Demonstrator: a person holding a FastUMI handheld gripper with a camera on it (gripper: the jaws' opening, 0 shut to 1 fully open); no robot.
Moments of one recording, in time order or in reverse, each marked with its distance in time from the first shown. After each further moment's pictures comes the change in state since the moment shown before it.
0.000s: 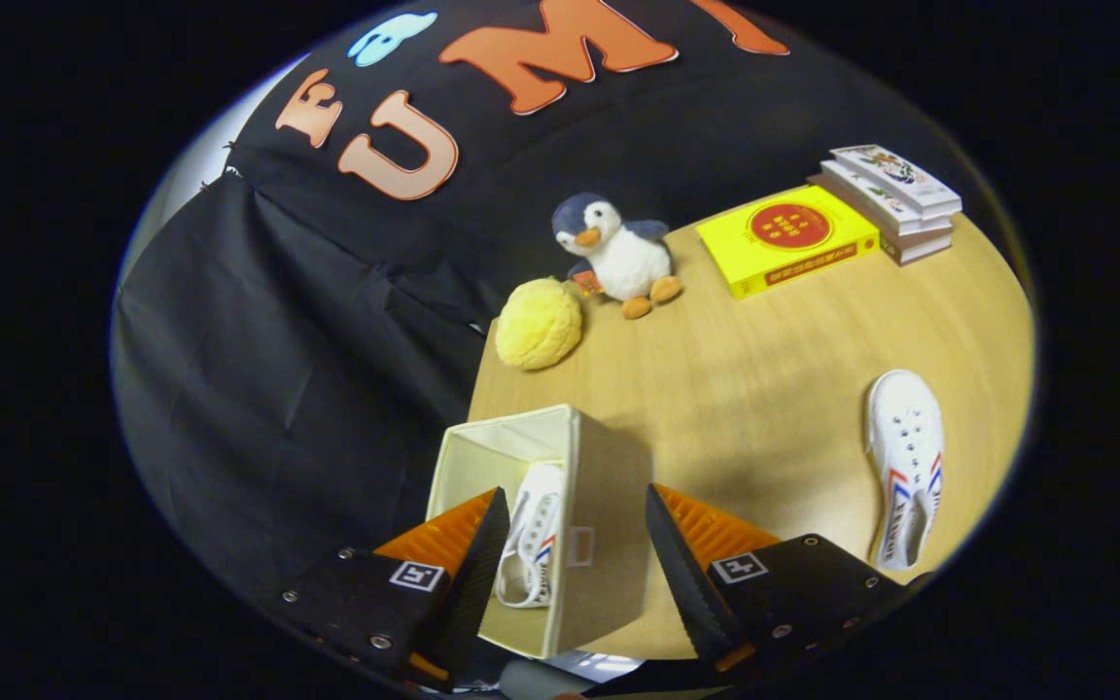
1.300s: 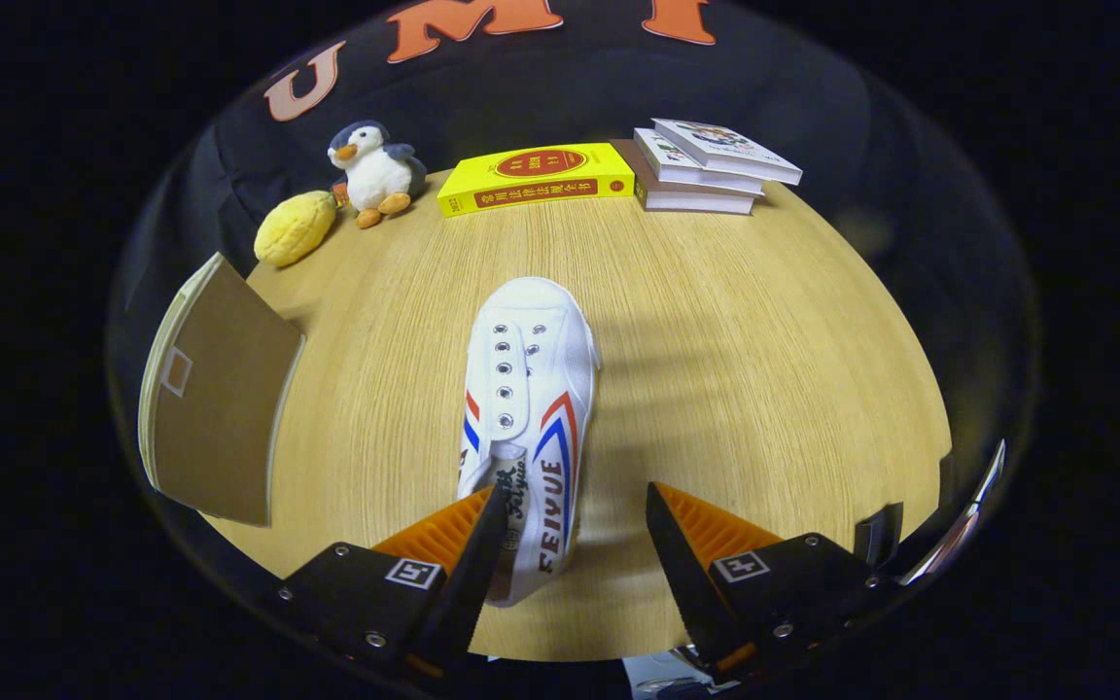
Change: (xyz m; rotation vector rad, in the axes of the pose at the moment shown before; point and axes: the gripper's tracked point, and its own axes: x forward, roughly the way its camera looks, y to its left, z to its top) arm -0.042 -0.288 -0.086 -0.223 0.150 -0.496
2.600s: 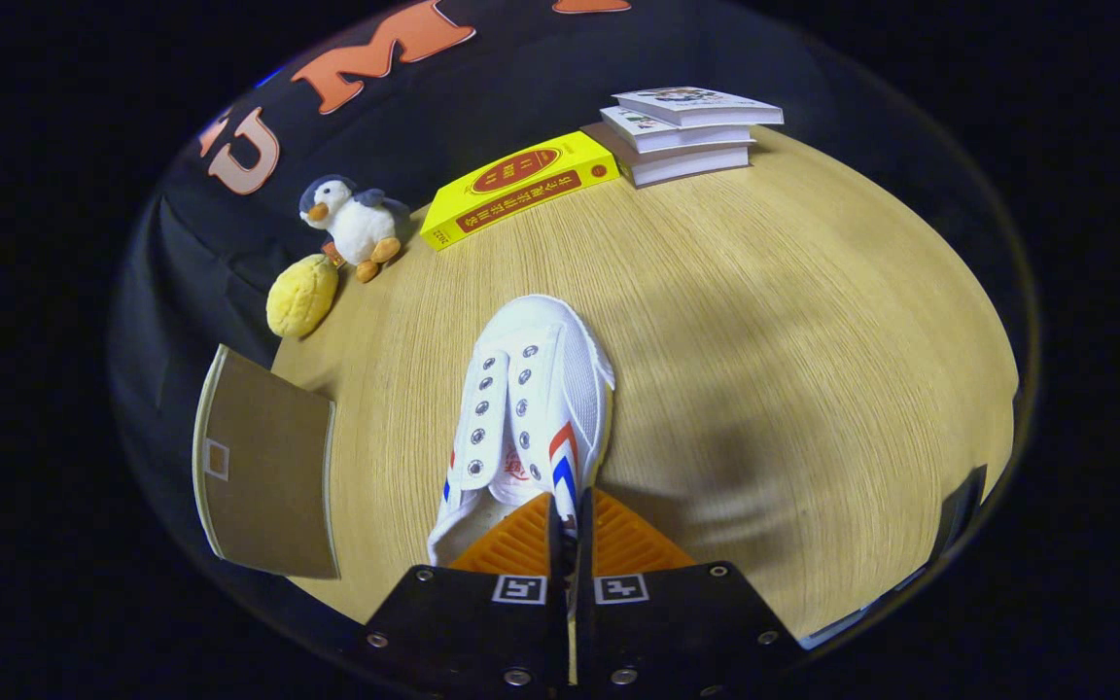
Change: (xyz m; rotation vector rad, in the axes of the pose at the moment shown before) arm 0.012 0.026 0.022 0.297 -0.001 0.209
